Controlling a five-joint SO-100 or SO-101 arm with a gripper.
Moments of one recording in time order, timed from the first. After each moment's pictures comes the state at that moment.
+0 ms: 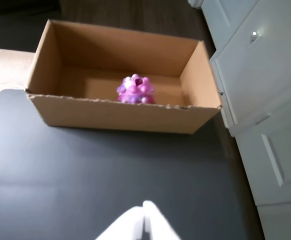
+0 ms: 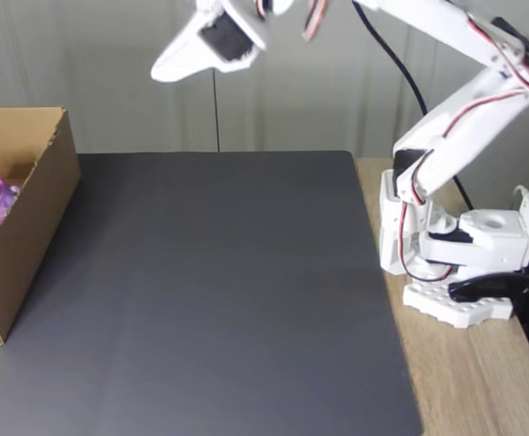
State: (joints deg) arm 16.9 127.5 106.8 48.5 192.6
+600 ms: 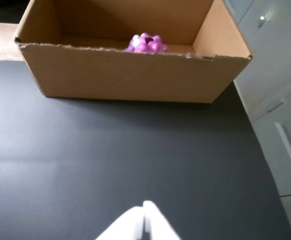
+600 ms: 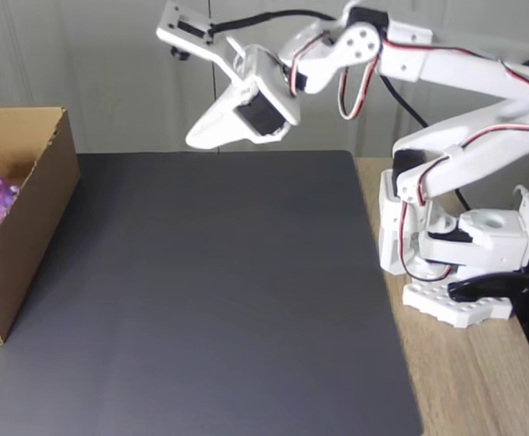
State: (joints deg) arm 16.9 150.2 143.2 34.2 189.8
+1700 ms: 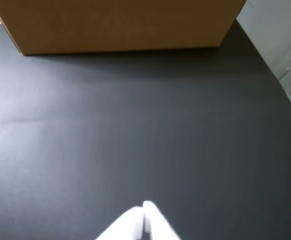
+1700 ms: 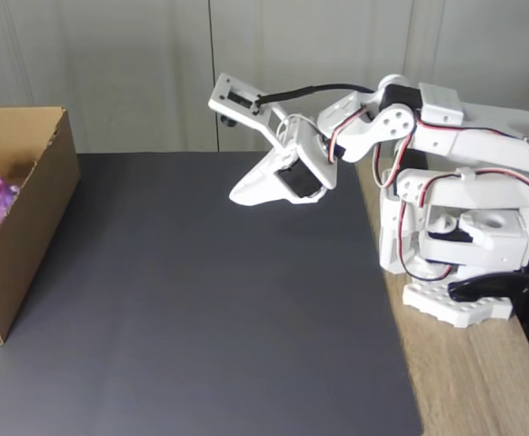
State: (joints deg) arm 18.5 179.1 174.2 35.9 184.8
